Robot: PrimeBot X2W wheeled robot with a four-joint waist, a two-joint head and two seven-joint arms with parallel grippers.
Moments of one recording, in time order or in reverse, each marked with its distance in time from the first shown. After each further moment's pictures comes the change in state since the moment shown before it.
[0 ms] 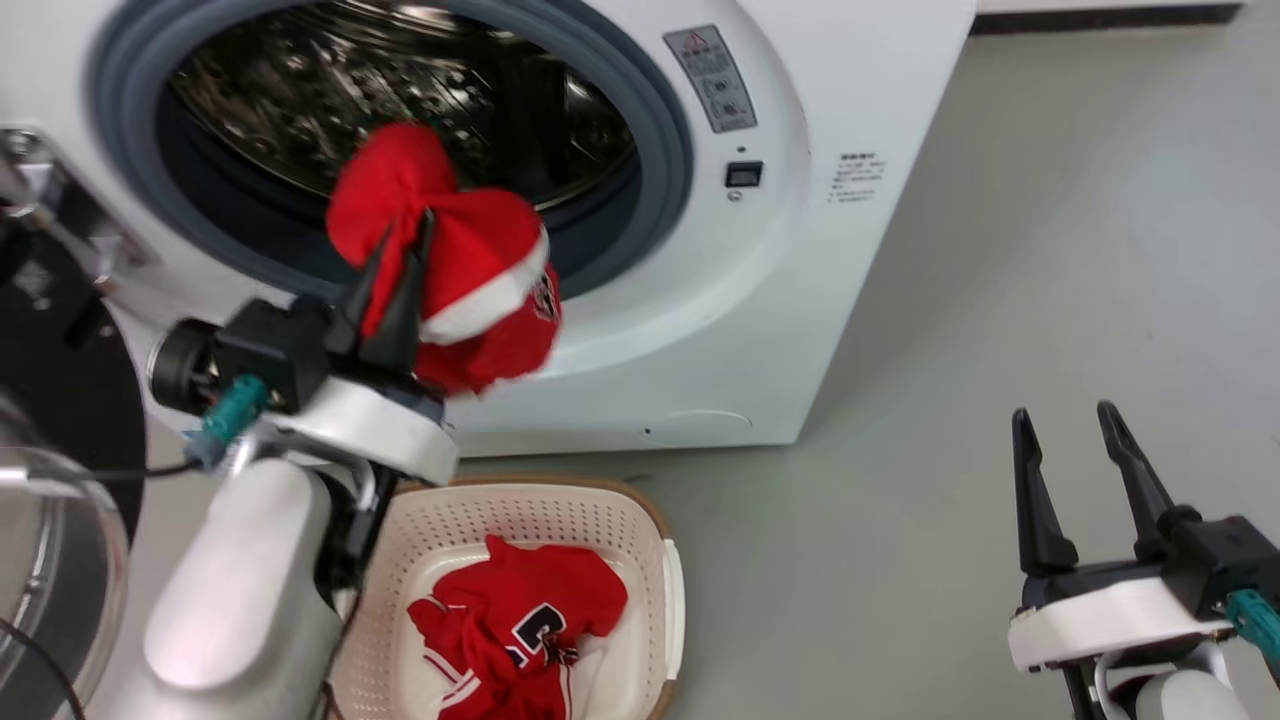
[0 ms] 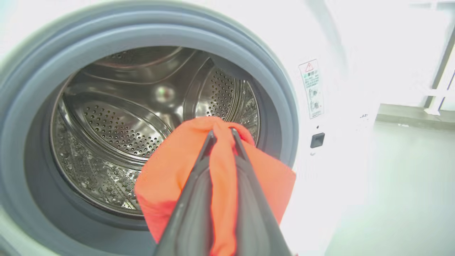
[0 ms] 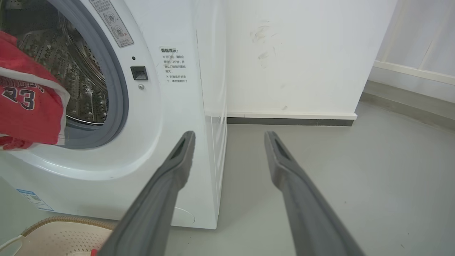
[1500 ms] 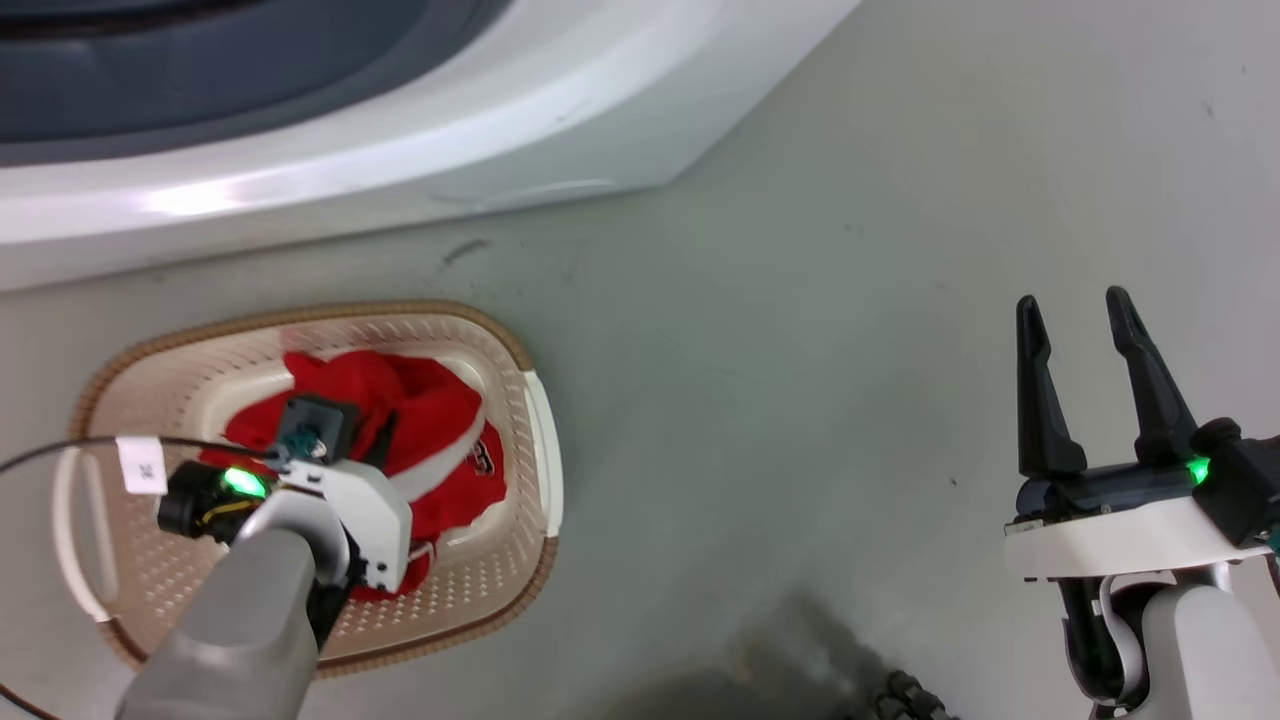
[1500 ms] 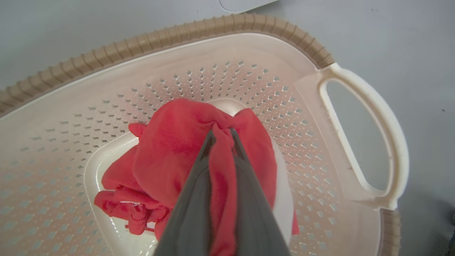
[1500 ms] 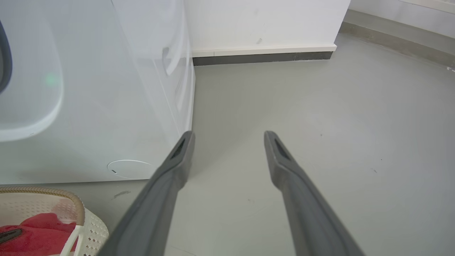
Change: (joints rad) left arm -0.139 -0.044 -0.183 0.792 -0.014 -0.072 0.003; right arm -0.114 -0.001 0.040 -0.074 0.100 0.000 0.000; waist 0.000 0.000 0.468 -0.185
